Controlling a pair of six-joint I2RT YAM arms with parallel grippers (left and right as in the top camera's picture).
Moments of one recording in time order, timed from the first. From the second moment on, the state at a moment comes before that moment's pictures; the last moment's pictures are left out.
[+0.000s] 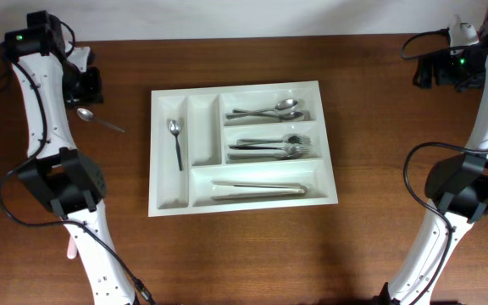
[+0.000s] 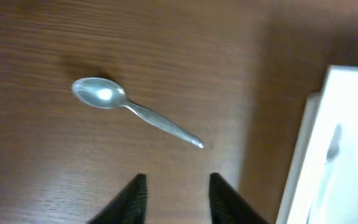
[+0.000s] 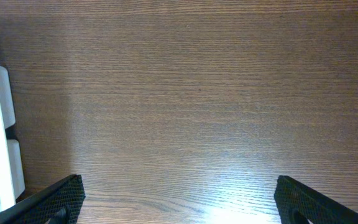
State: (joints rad) left arm 0.26 2.57 2.72 -1.54 0.11 0.10; right arm -0.36 2.39 2.66 -1.54 -0.16 -0.35
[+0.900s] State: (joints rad) left arm 0.31 2.72 2.72 -1.42 0.07 -0.50; right arm -0.36 2.39 2.66 -1.54 -0.16 -0.35
